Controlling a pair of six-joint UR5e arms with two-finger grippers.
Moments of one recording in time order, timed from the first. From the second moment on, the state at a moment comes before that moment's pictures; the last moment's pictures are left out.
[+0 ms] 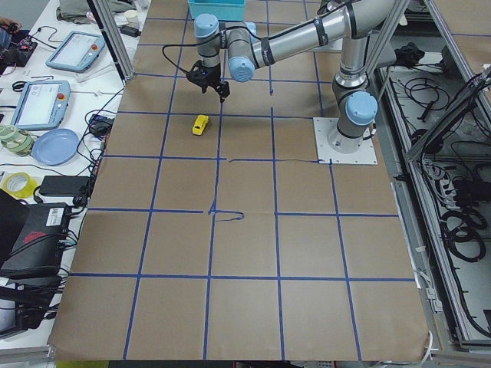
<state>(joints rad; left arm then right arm) -1.49 -1.84 -1.73 -1.16 1.58 -0.97 1.57 -1.54 1.56 -1.71 -1.53 0.00</state>
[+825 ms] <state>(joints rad) -1.49 -2.05 -1.72 -0.95 1.57 -1.07 1.57 -1.54 1.56 -1.71 -1.53 0.00</state>
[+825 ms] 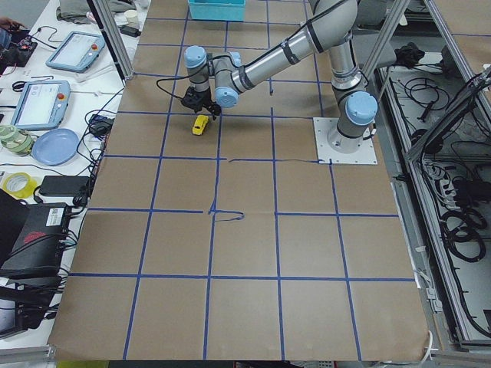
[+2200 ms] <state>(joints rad) -1.47 -2.10 -1.72 -0.84 1.52 -1.14 1.57 -1.54 1.58 -1.71 -1.51 -0.01</state>
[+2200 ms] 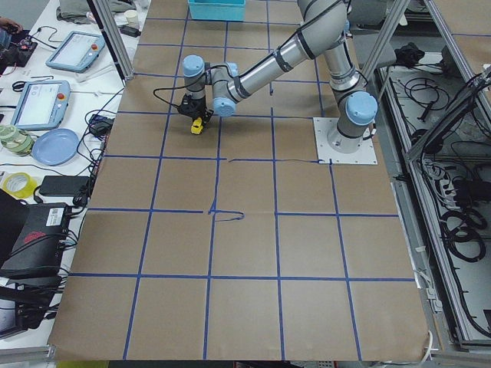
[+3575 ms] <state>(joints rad) -1.53 -2.09 -1.72 -0.89 1.38 -1.55 1.57 -1.54 1.58 -1.71 -1.51 -0.01</state>
